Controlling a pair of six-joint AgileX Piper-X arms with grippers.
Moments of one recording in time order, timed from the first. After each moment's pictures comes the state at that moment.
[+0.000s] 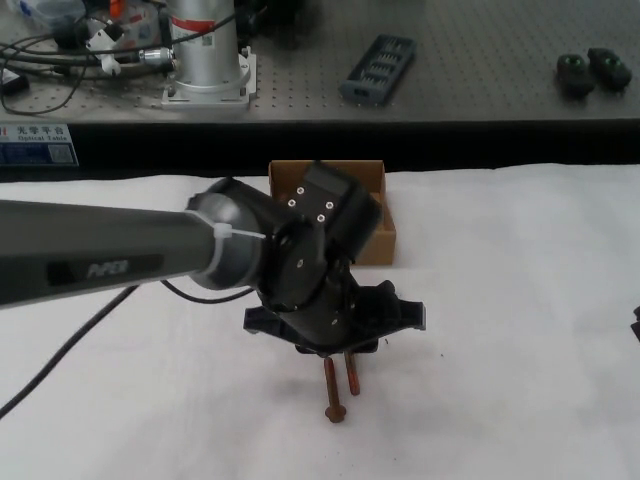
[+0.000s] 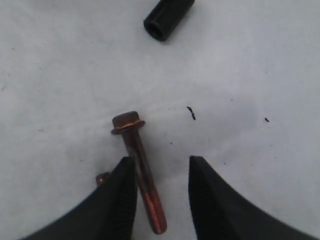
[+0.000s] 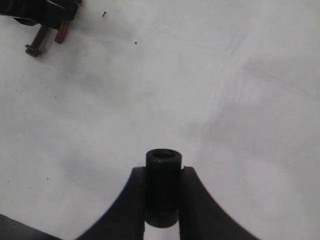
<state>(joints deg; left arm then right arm) -39.8 110.6 -72.8 19.5 2.7 -31.6 28.4 58.4 -58.0 68.8 1.9 -2.4</state>
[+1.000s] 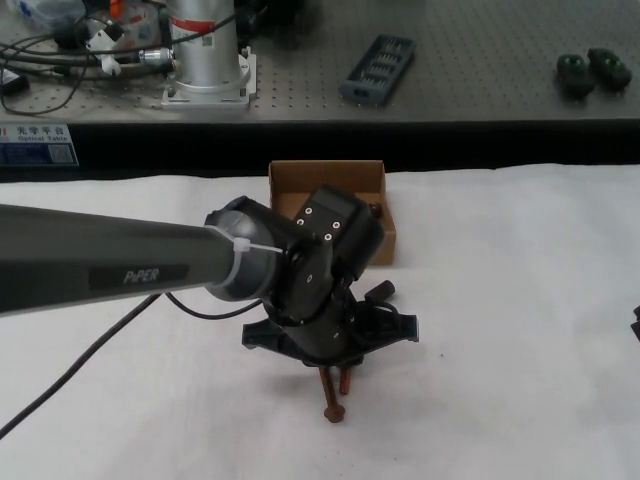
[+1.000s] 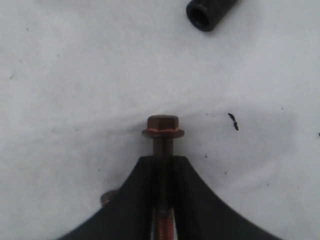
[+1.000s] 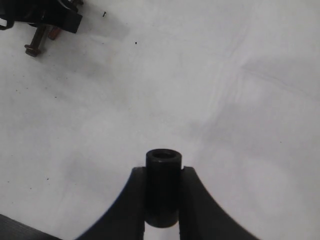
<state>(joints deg) -39.8 113.8 -73.4 19.2 1.0 -32.9 28.4 58.4 -58.0 68.8 1.9 -2.4</state>
